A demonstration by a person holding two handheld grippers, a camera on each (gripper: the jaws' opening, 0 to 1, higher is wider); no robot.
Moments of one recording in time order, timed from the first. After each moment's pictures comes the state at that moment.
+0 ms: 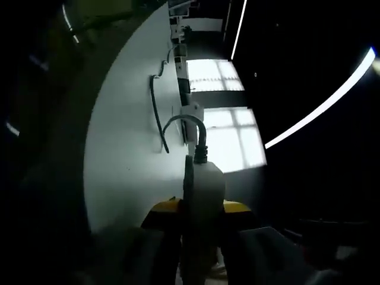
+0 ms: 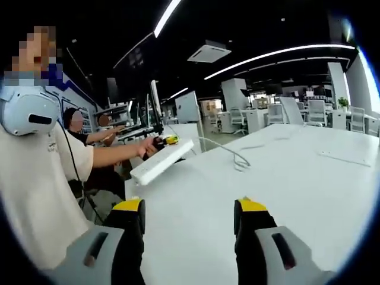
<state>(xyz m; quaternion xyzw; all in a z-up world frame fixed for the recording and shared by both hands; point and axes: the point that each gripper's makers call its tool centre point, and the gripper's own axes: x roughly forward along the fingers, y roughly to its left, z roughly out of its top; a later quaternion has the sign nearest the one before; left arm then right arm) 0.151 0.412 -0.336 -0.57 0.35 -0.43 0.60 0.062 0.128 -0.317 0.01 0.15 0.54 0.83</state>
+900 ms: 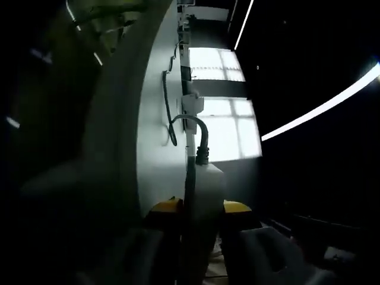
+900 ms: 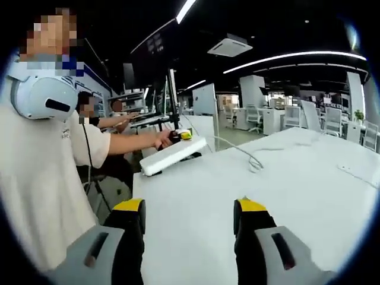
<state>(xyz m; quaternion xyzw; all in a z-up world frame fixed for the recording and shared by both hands) 0.151 0.470 -0.354 -0.57 0.39 -0.46 0.56 0.046 0.186 -0.325 -0.04 0.16 0.58 0.80</state>
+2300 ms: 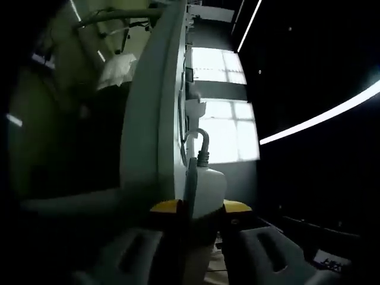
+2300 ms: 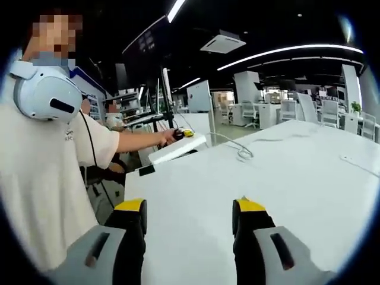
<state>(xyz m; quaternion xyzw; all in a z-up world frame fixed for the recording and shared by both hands) 0.203 0.521 -0.383 -0.58 0.40 -0.47 0.54 0.063 0.194 -0.344 -0.03 0.18 0.56 0.81</state>
